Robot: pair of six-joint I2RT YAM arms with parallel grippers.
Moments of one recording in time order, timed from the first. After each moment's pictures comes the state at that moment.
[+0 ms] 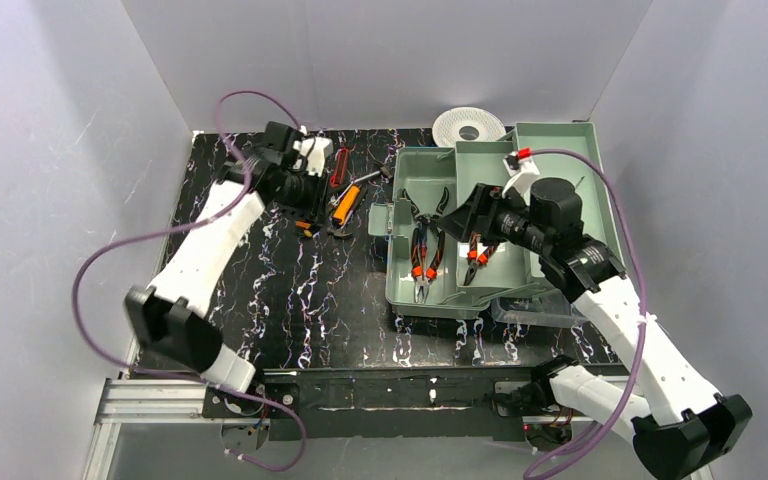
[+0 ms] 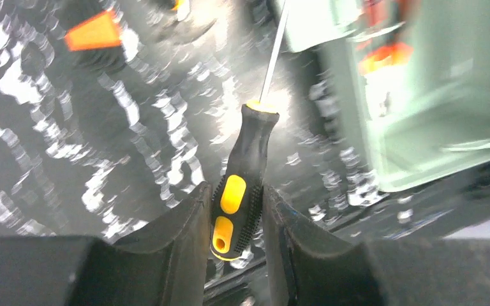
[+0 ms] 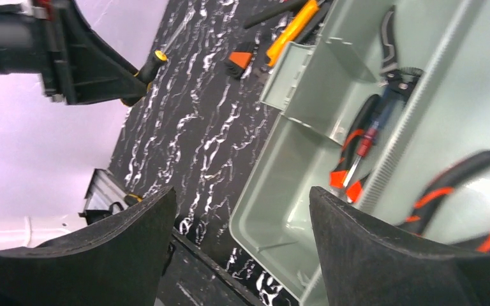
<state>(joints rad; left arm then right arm) -0.36 1.60 1.64 -1.20 0.12 0.00 0.46 0.94 1.01 -0.43 -0.31 0.56</state>
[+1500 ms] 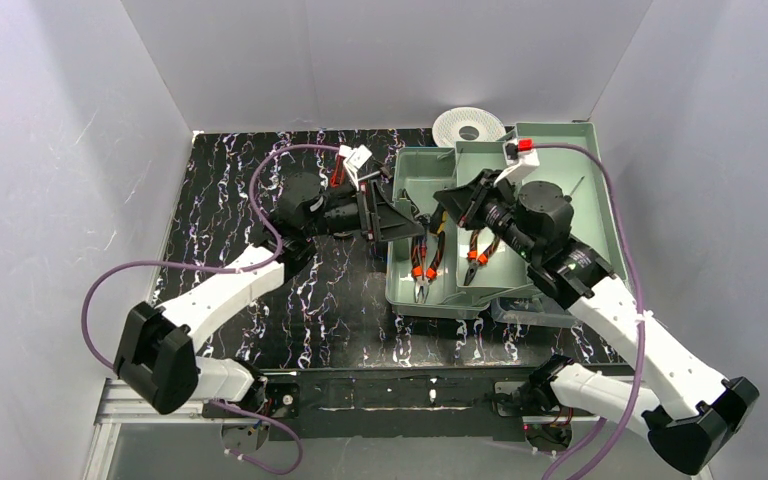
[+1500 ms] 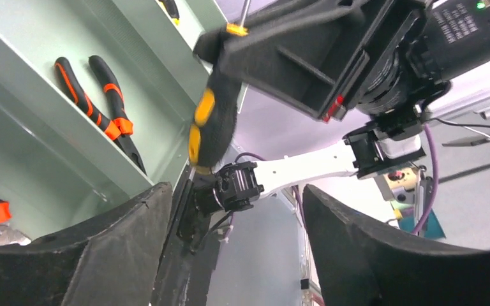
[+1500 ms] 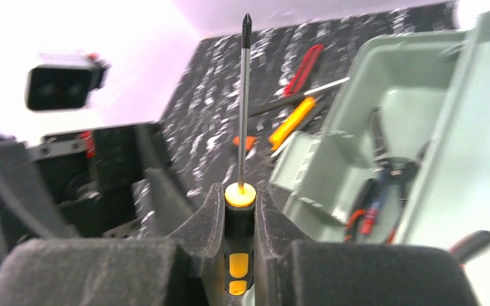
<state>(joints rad) -0.61 1.34 0.95 0.42 0.81 -0.96 0.67 0.97 1.00 -0.14 -0.01 0.62</state>
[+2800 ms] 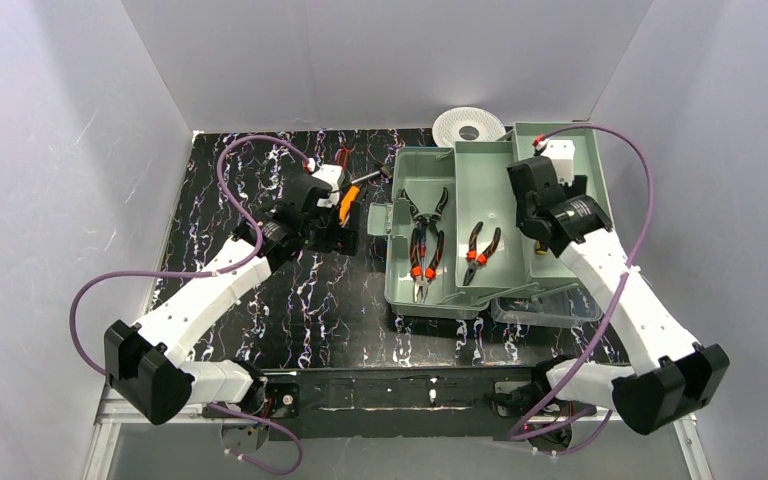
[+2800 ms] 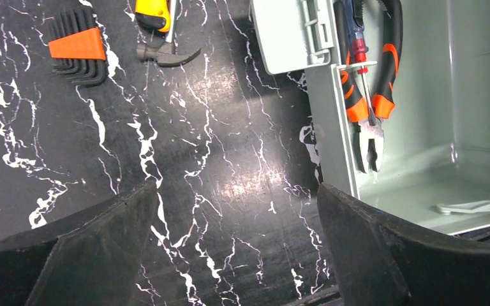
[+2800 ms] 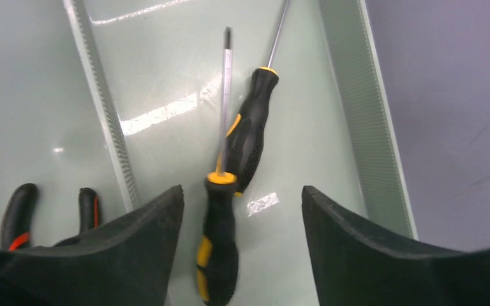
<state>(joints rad) -0.61 1.26 1.16 -0.70 -0.11 -0.32 0.44 1.23 1.28 -0.95 0.75 0.30</state>
